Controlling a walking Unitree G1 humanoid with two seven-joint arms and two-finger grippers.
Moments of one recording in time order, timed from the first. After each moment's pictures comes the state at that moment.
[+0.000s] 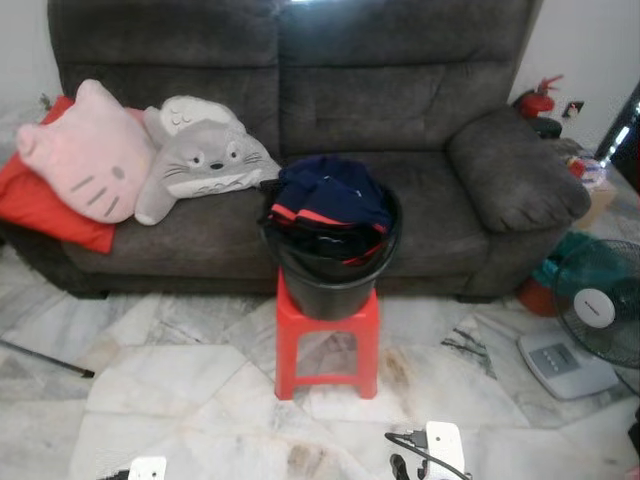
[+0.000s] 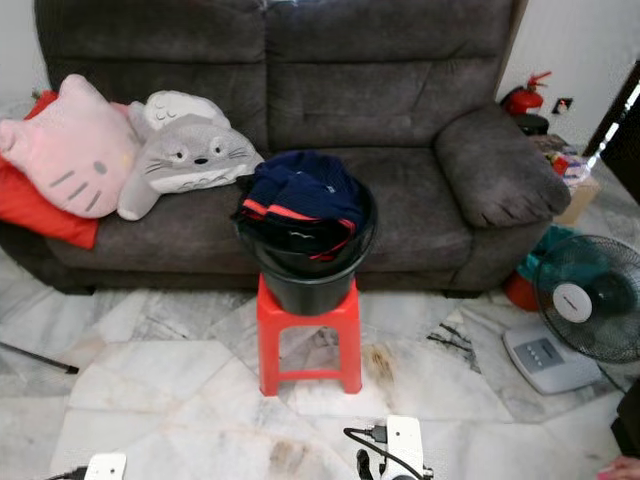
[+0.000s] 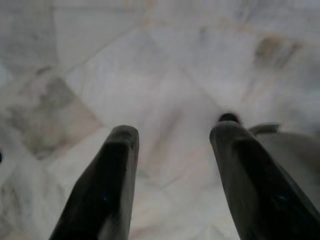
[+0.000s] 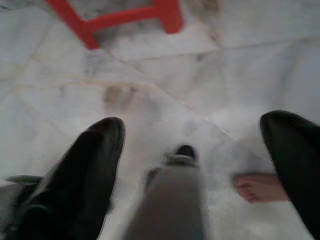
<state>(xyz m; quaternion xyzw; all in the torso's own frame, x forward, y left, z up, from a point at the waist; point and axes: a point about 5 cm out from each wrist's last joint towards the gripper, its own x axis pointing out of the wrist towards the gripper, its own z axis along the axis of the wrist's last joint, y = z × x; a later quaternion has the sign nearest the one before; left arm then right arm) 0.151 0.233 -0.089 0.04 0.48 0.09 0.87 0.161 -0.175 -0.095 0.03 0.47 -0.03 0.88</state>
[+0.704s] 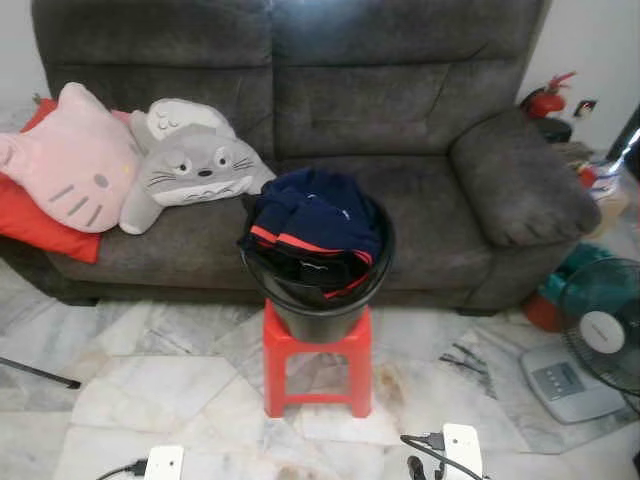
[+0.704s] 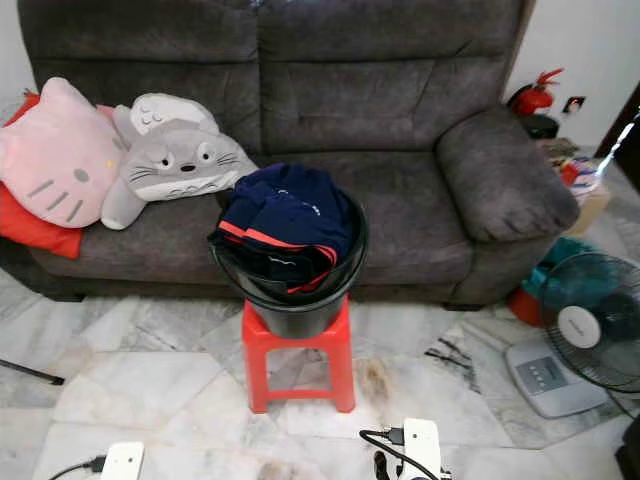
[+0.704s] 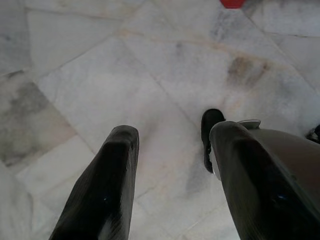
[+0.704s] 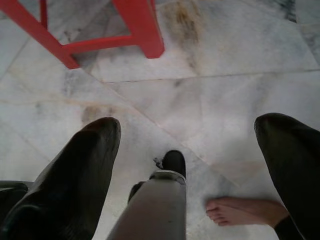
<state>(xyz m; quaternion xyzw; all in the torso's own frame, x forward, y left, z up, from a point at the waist) 0.148 0.227 -0.091 0.04 0.48 0.09 0.87 0.169 -0.177 -0.091 0.04 0.46 -0.03 0.89</state>
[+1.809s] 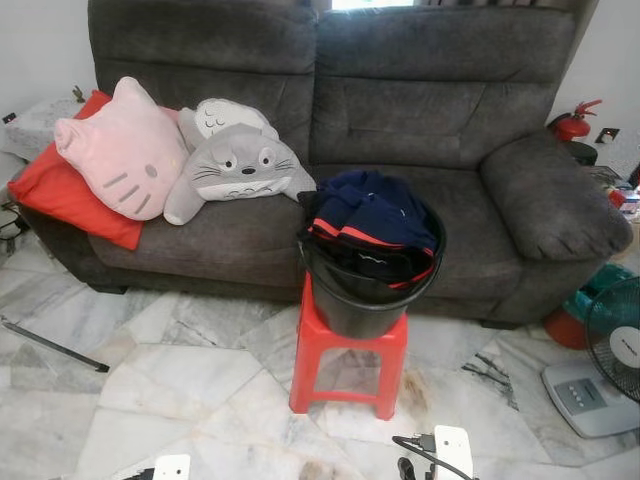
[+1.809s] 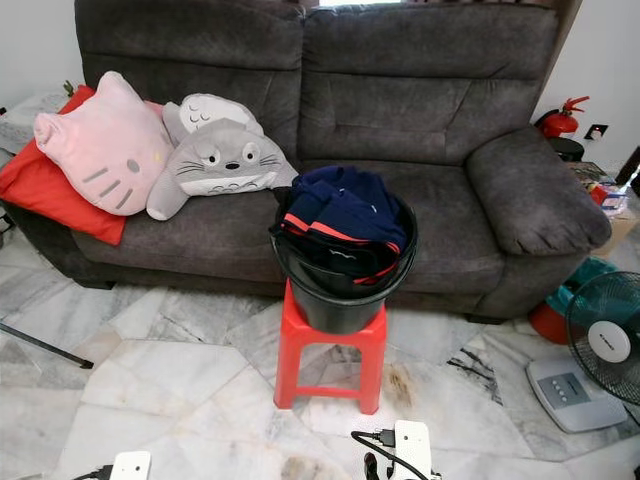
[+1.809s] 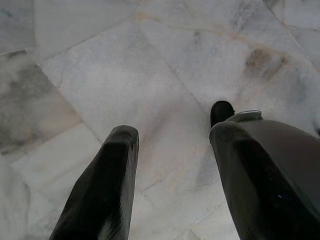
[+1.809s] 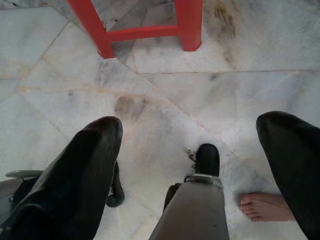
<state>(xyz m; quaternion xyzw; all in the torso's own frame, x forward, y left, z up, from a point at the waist) 0.149 0.203 -0.096 0.02 0.49 0.09 0.87 0.168 -0.171 -0.092 0.04 0.46 -0.03 0.89</state>
